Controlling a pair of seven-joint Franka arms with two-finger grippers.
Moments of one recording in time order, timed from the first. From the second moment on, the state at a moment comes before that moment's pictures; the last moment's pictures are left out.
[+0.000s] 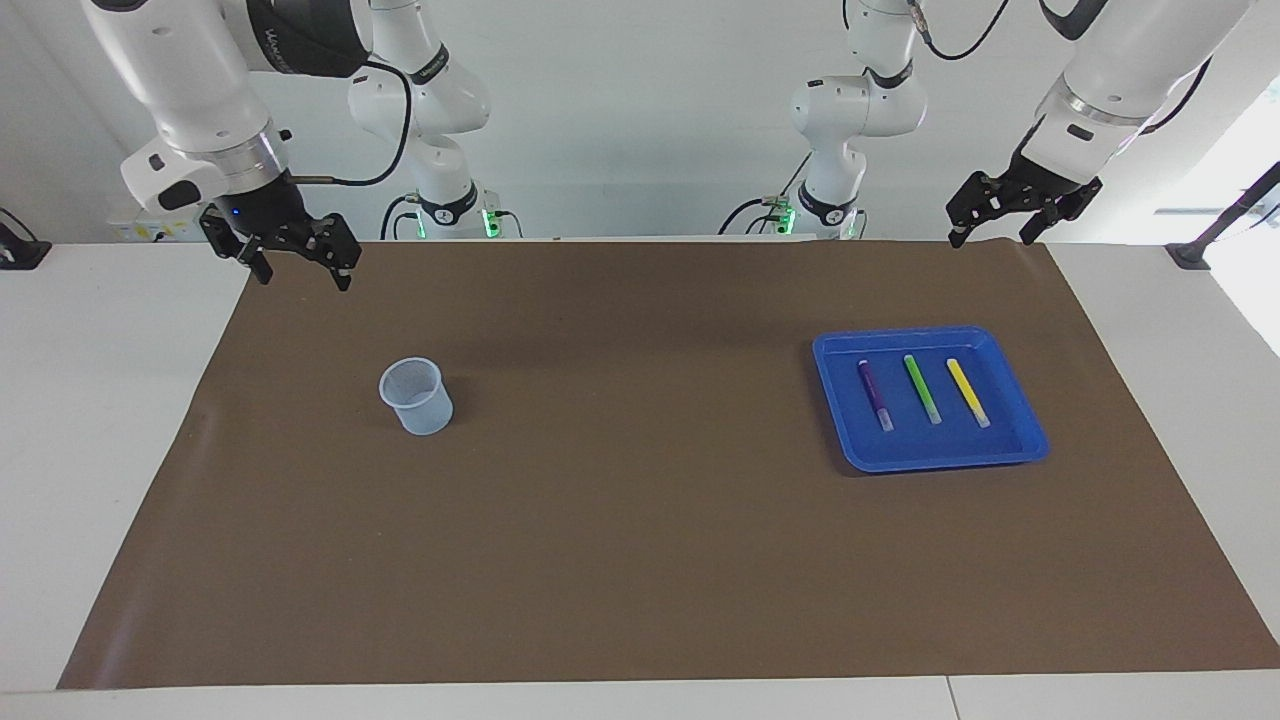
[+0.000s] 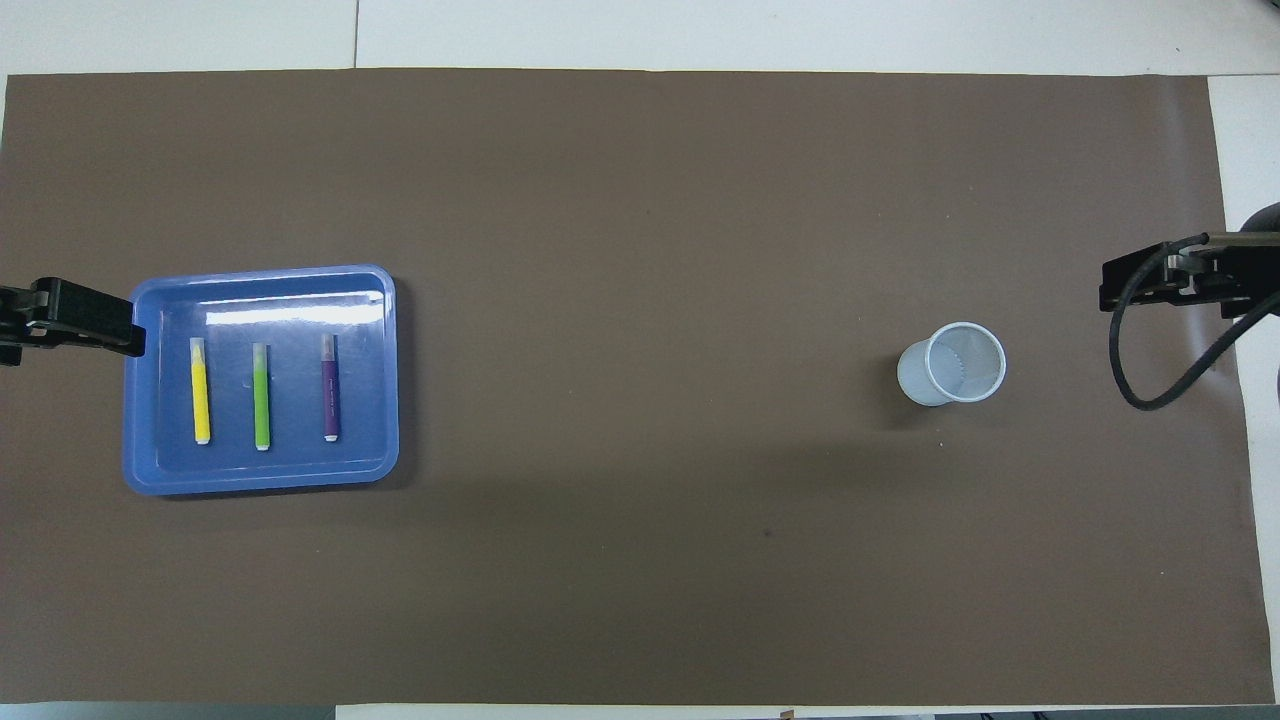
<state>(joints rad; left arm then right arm) -0.07 -0.04 -0.02 -1.54 -0.03 1.42 -0.07 0.02 -0.02 -0.03 -1.62 -0.04 1.59 0.10</state>
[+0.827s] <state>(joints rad) -0.07 -0.04 -0.02 -1.54 -0.03 1.42 -0.07 -0.02 -0.02 -0.01 -1.62 -0.01 1.59 0.07</state>
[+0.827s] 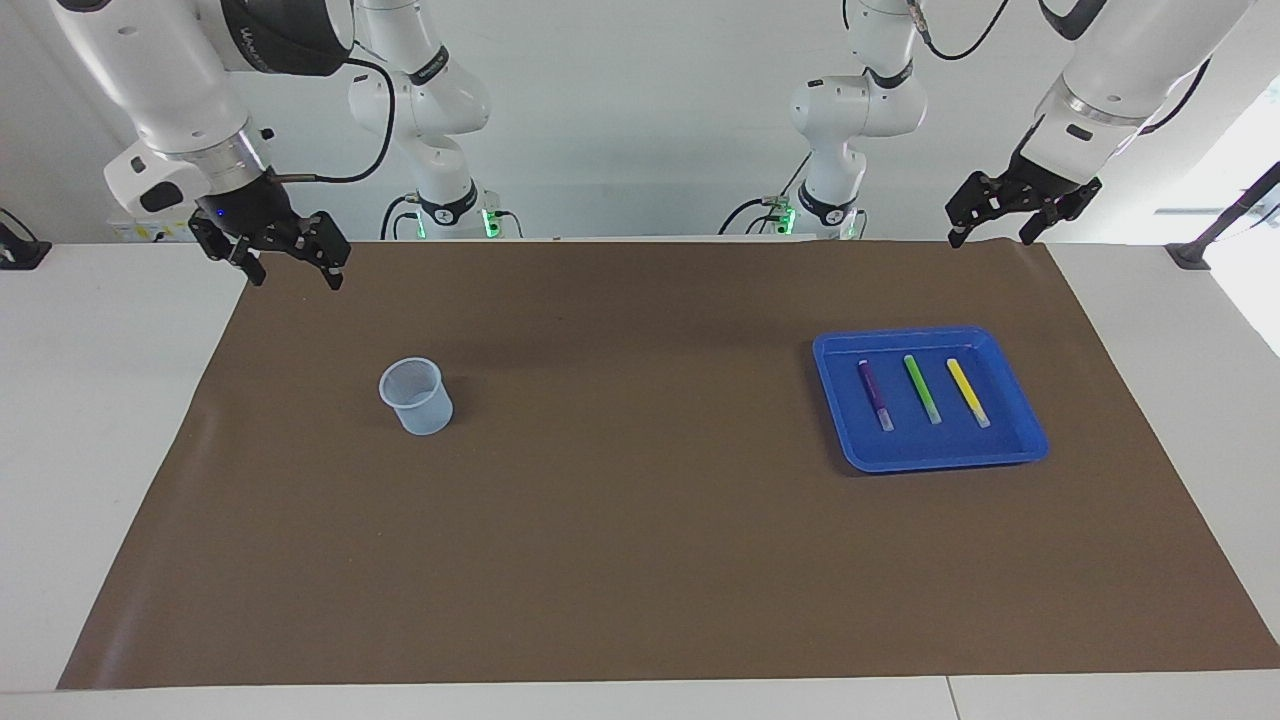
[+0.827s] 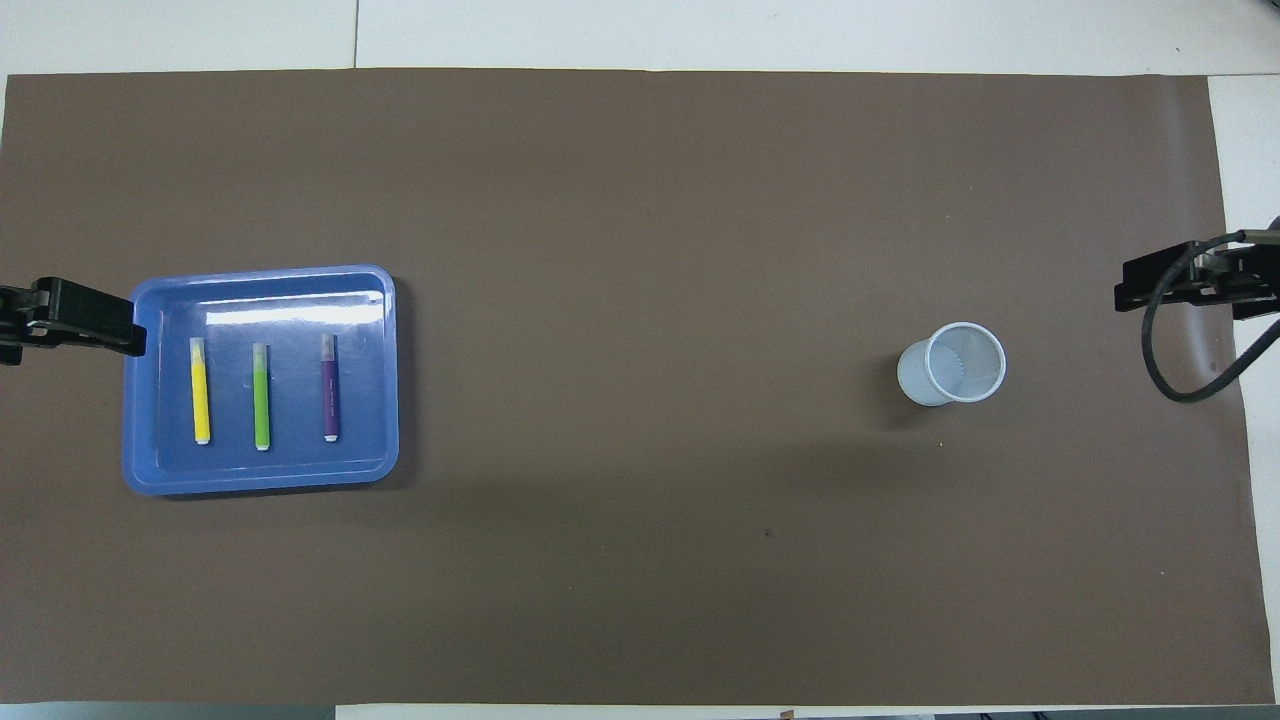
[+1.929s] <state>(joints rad) -0.07 -0.04 -0.01 -1.56 -0.03 1.45 -0.07 -0.02 -0.02 -0.01 -1.62 -0.01 1.59 0.08</state>
